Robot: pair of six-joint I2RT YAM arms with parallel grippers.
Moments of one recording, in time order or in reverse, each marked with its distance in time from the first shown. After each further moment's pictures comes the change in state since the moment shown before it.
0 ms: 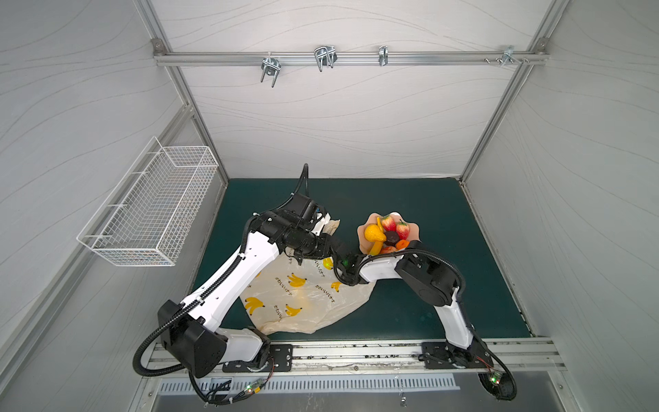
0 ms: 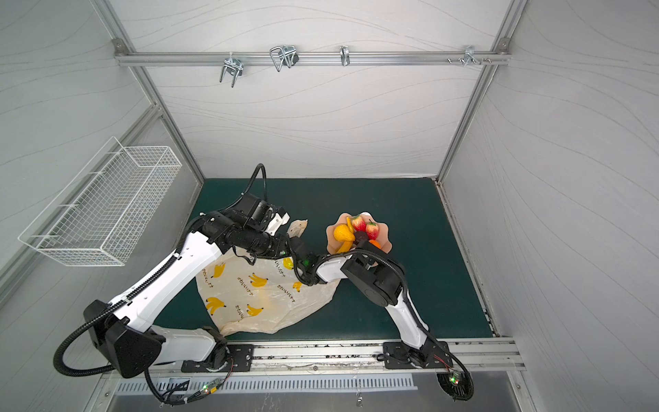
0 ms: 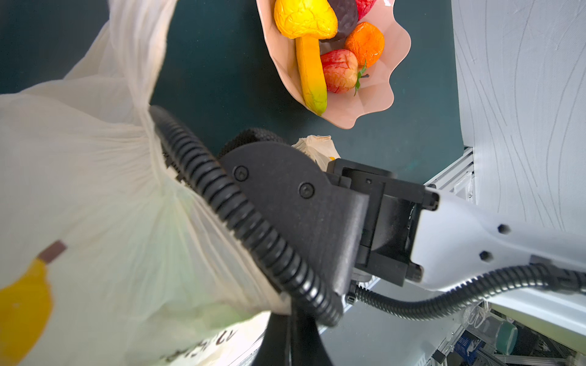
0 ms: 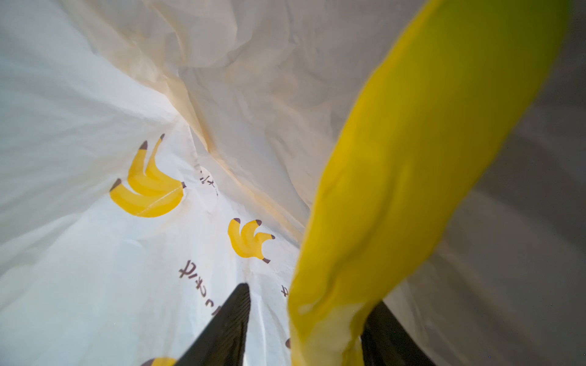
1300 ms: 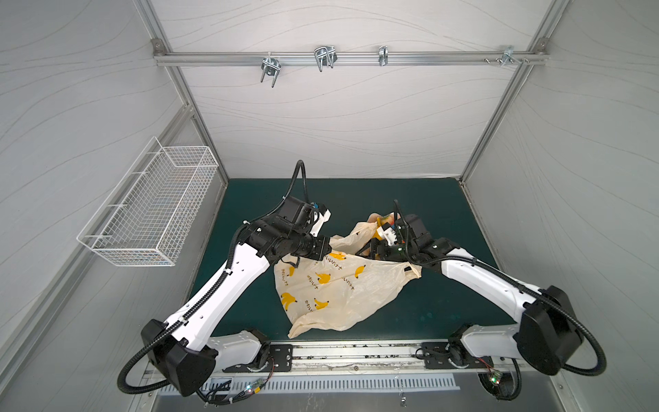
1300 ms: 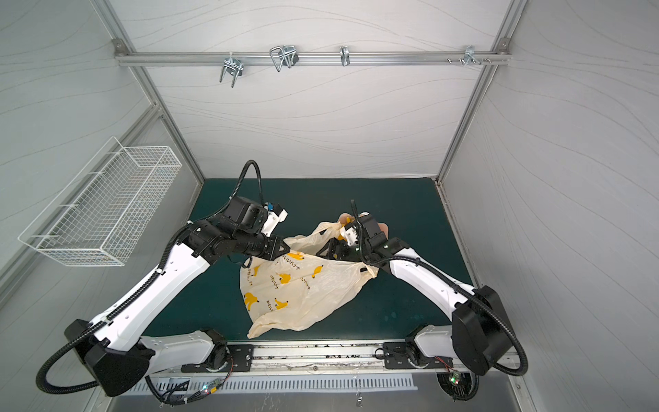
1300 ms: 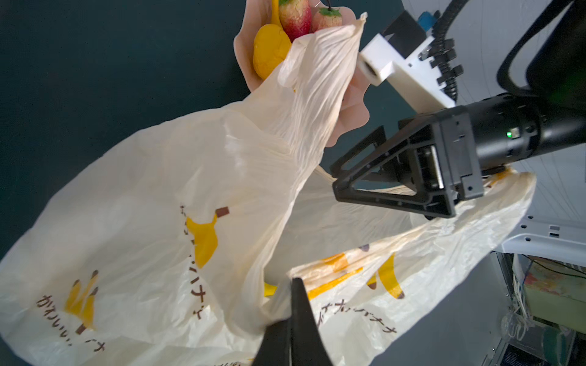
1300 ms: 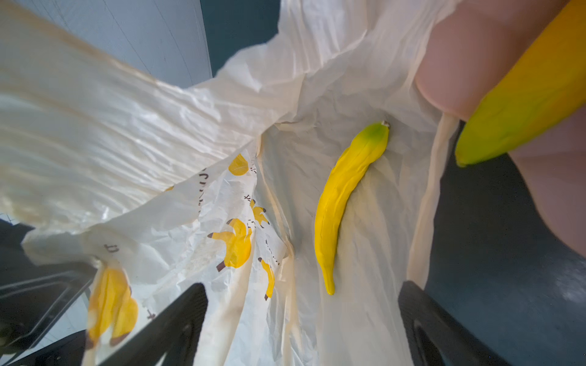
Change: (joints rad) left arm -0.007 -0.116 -0.047 0.075 -0.063 0.076; right arm -0.404 -0.832 -0.282 -0.914 0.138 -0.555
